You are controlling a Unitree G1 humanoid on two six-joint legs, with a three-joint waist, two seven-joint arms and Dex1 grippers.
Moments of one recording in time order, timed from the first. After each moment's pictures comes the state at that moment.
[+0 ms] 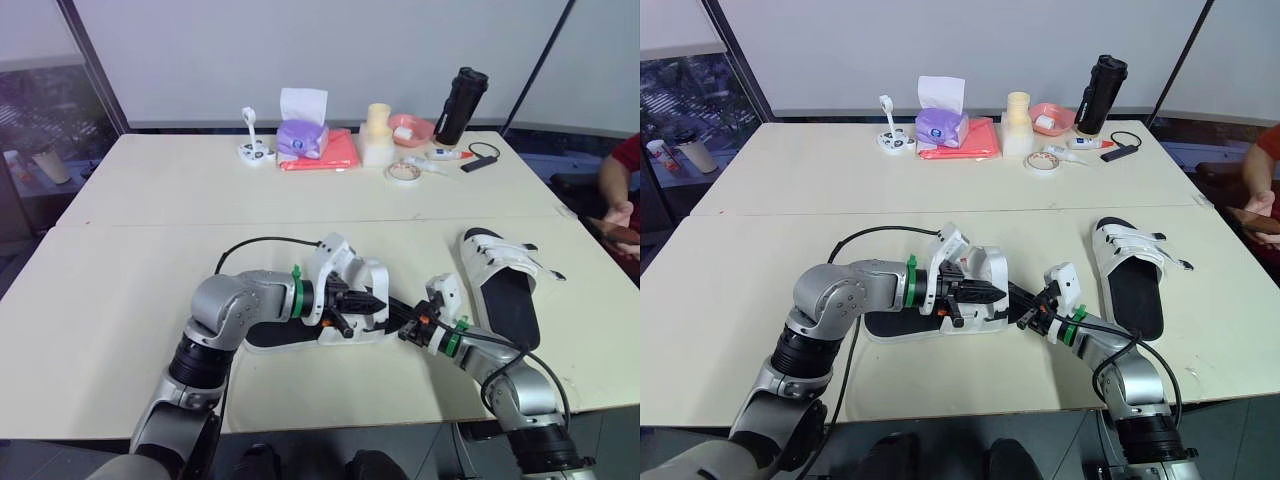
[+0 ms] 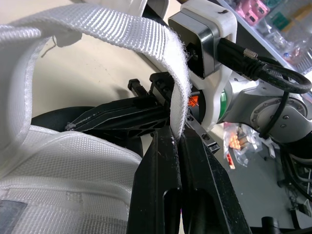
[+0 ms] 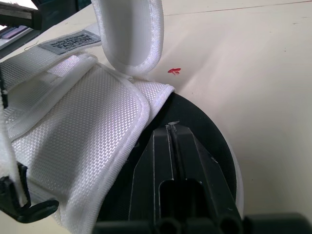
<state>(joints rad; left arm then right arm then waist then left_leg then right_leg) -0.67 0.20 -0.18 -0.17 -0.60 1.22 -0.68 -0.16 -0.40 -0.01 0.00 0.43 0.39 0.75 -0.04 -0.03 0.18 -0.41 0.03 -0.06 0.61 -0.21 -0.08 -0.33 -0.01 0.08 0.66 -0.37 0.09</state>
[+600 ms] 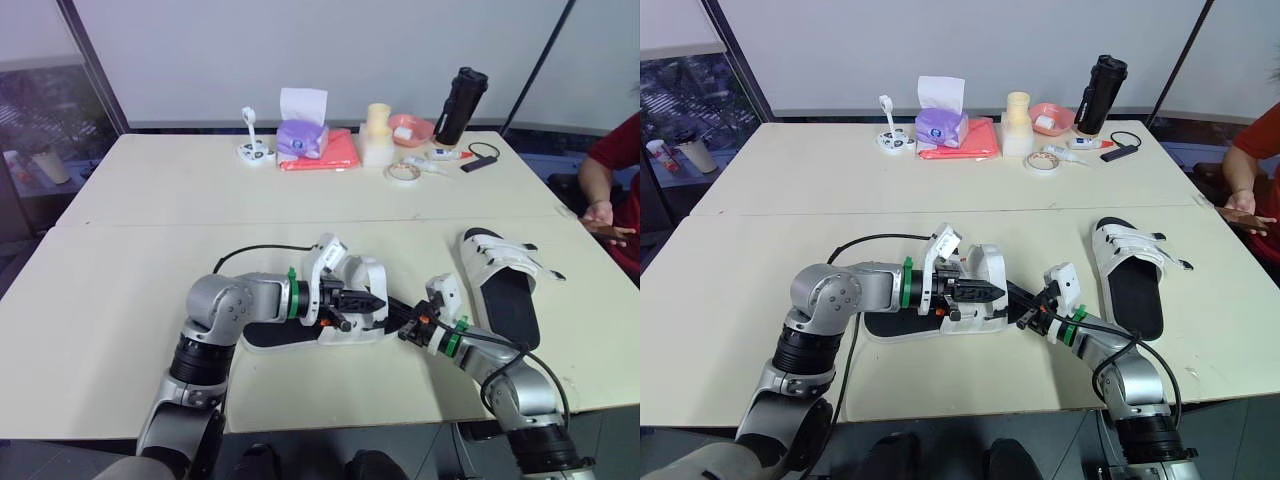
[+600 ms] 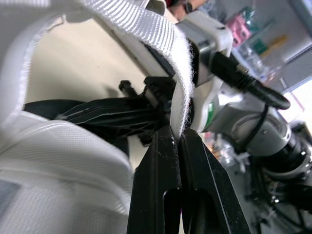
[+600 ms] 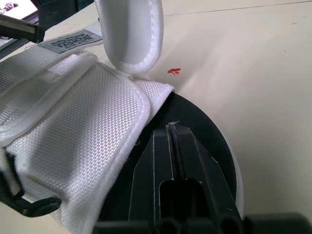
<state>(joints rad) -0.66 0.16 -0.09 -0.12 -0.70 1.31 -0.64 -0.16 -0.40 -0.01 0.00 0.43 0.39 0.74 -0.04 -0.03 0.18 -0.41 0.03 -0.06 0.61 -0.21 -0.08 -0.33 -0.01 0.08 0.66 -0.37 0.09</state>
